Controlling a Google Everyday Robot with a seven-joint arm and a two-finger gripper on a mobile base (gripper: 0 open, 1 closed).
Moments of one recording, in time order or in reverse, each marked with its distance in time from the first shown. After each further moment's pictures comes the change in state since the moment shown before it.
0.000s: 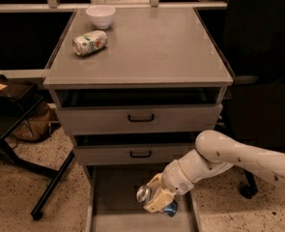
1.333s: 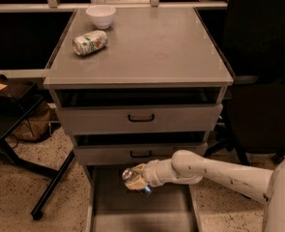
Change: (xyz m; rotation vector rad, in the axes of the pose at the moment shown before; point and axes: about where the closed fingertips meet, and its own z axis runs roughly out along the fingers) arm 0.036 -0.186 0.099 0.405 -0.138 -0.008
